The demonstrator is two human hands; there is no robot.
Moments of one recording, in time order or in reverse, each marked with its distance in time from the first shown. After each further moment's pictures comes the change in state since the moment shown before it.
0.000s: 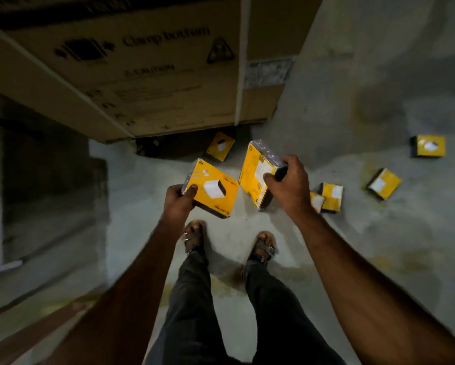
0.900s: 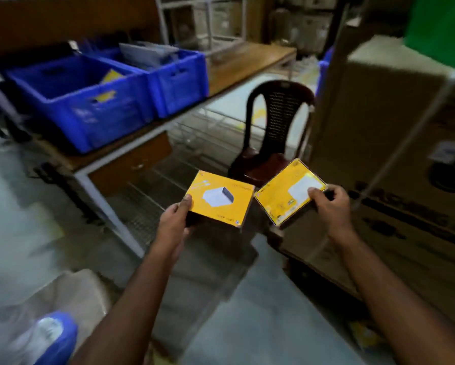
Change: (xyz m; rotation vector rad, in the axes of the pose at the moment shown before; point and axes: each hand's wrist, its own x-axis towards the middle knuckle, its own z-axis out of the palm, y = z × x) left_hand -0.271 0.097 -0.562 -0.858 0.648 0.477; right_hand -0.251 -0.515 0.251 0.456 -0.382 -0.540
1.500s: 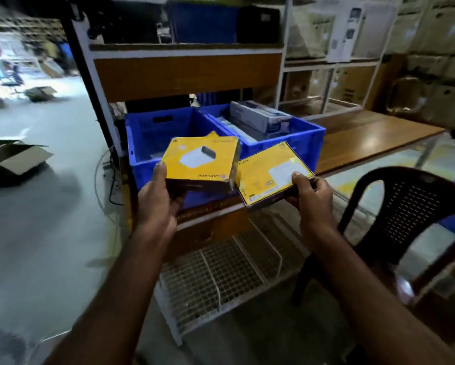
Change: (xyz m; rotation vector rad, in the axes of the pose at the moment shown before) left_hand 0.250 0.241 -0.057 -0.326 0.470 0.480; right_hand 0.179 -0.157 0.413 0.408 -0.530 -0.062
